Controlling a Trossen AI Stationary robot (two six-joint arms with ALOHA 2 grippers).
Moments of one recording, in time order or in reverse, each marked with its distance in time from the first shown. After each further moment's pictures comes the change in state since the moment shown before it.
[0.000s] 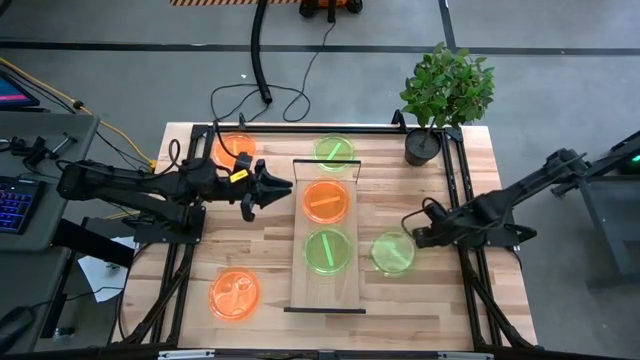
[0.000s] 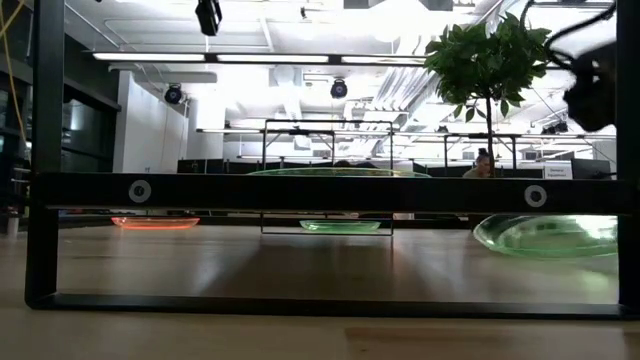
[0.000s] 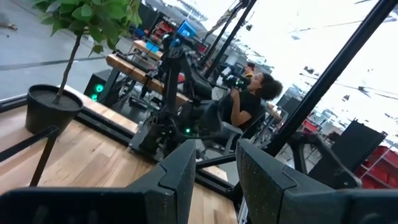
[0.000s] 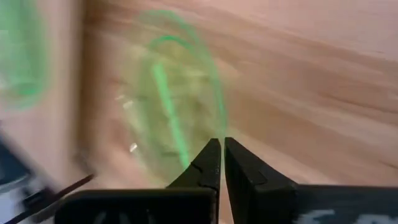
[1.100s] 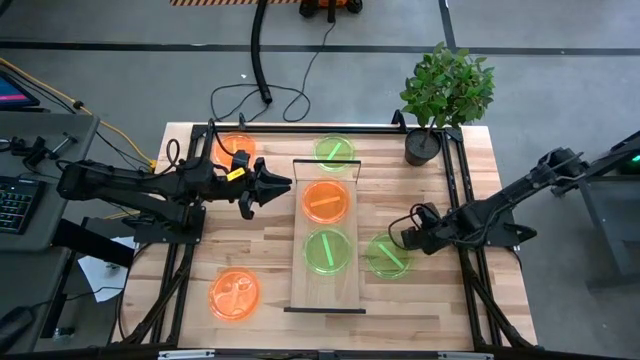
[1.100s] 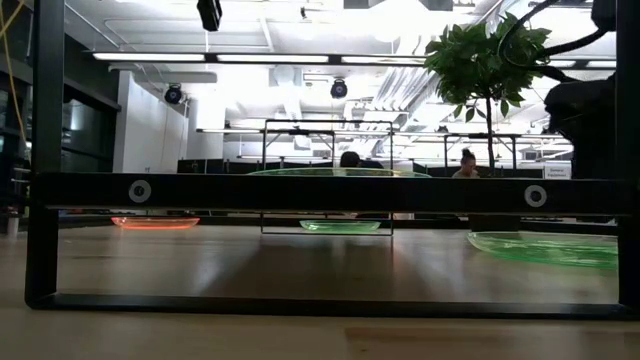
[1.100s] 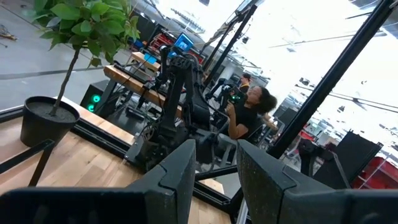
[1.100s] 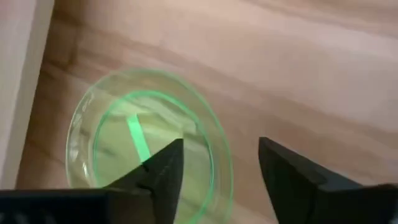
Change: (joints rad) left arm 0.000 0.000 0.000 0.043 -0.017 -0.007; right arm 0.000 0.278 0.001 0.105 0.194 -0.026
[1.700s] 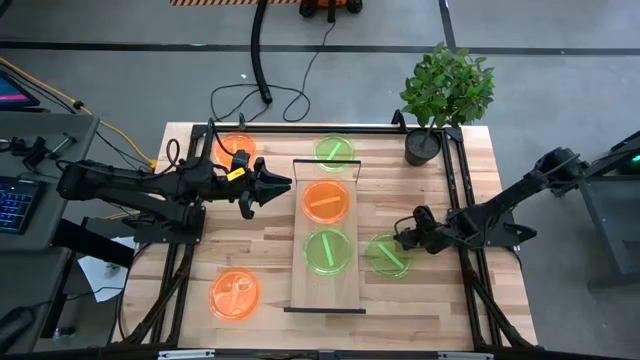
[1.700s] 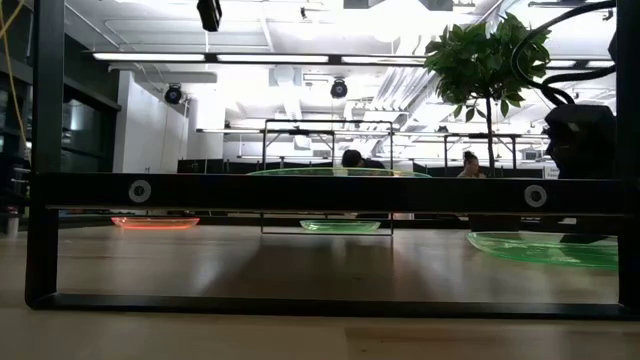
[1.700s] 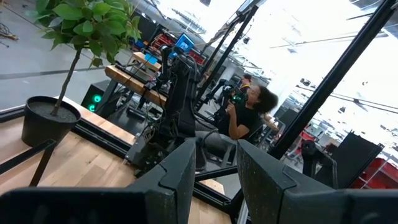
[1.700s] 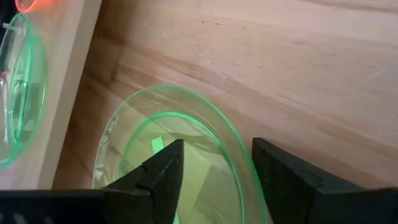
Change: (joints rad) left arm 0.000 0.000 0.000 -0.001 -0.004 -0.002; right arm 0.015 0.027 -0.283 0.584 0.095 -0.069
